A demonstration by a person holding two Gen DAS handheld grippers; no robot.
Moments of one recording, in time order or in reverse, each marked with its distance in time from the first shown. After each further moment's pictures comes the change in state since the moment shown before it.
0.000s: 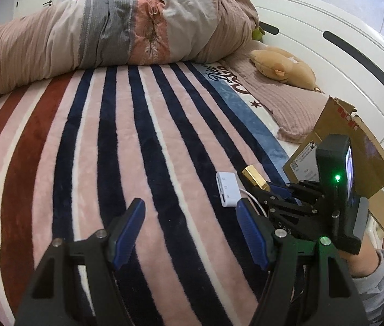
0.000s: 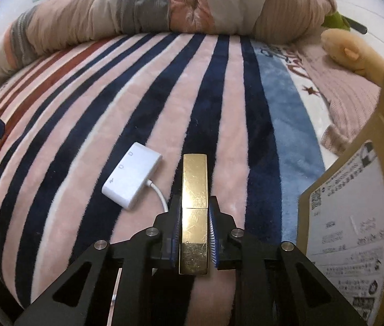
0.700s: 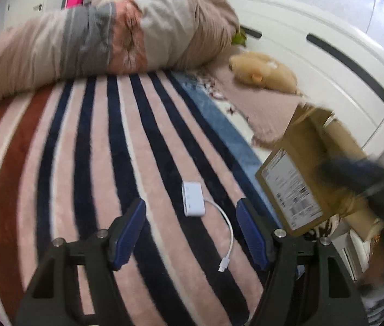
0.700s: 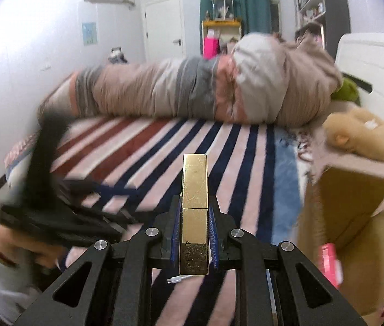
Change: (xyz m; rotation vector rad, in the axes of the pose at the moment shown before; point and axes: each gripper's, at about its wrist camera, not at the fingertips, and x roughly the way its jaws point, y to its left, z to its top) left arm 0.003 -0.033 0.008 0.018 -0.005 -0.076; right arm -0.175 0.003 0.013 -0.071 -0.376 0.165
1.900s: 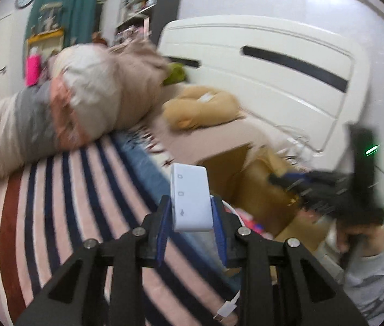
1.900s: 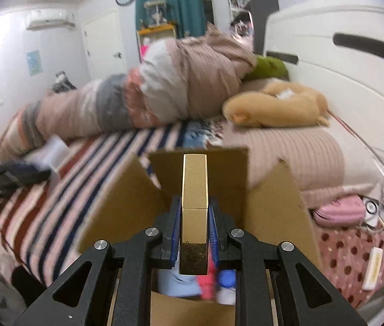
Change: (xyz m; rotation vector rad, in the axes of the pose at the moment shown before) left arm -0.063 -0.146 0.049 0.277 -0.199 -0.084; right arm -0.059 -0.152 -0.040 0.203 0.056 -0.226
